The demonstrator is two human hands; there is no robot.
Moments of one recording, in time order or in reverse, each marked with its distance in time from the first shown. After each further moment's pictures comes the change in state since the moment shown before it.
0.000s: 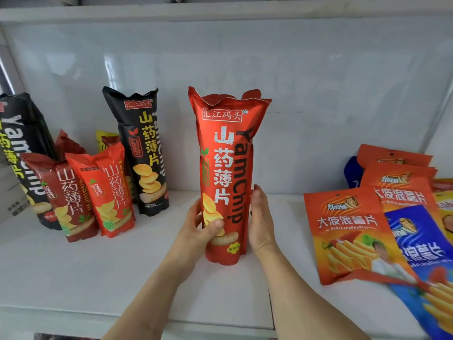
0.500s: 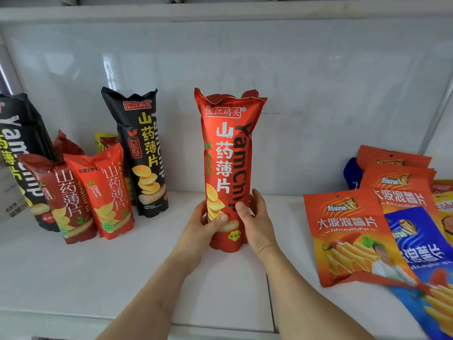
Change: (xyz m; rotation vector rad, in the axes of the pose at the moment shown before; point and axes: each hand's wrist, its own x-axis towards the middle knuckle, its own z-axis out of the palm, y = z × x) left_hand 0.027 -0.011 0.006 -0.064 -0.013 -0.025; right_hand -0.005 -0.007 -0.008 -0.069 -0.095 0.038
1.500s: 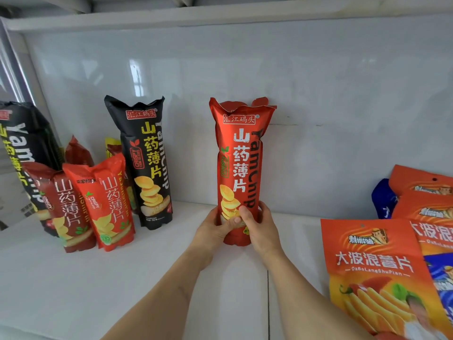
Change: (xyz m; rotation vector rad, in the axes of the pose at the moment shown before) left_hand 0.073 -0.007 0.017 0.183 0.160 -0.122; right_hand 0.077 0.032 -0.008 -0.089 -0.052 0.069
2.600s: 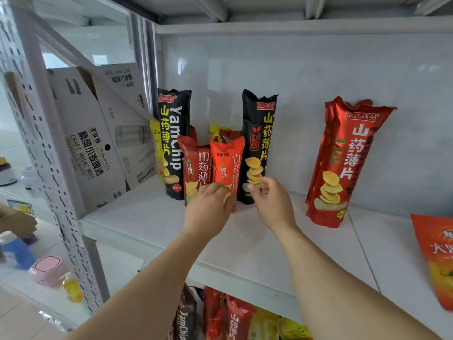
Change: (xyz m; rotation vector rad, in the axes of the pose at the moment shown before) left_hand -0.122 0.014 -0.241 1.157 0.568 0.667; right_hand -0.088 -0.093 0.197 -0.472 0.029 -0.306
